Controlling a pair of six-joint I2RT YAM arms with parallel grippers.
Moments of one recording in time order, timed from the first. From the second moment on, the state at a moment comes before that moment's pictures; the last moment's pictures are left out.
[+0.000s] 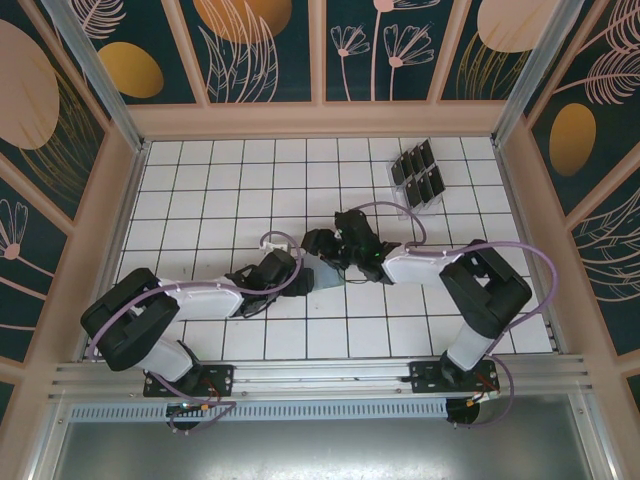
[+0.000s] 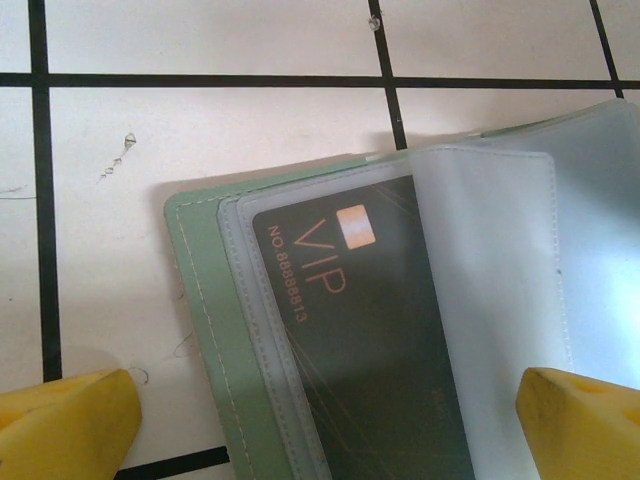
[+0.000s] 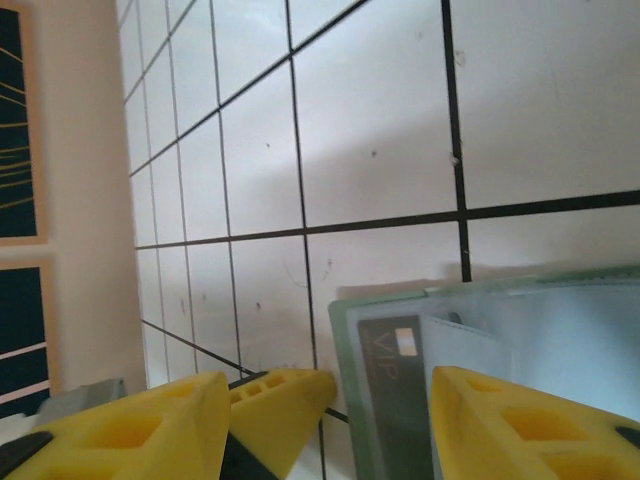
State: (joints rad) left arm -0.83 1.51 0.55 0.08 -0.21 -0.72; right arm 0.77 1.67 0.81 0.27 -0.24 1.12
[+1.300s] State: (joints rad) left arm -0.81 1.14 0.42 -0.04 -0.32 -0.81; right arm 0.86 1.86 1.04 0.09 -0.23 1.04
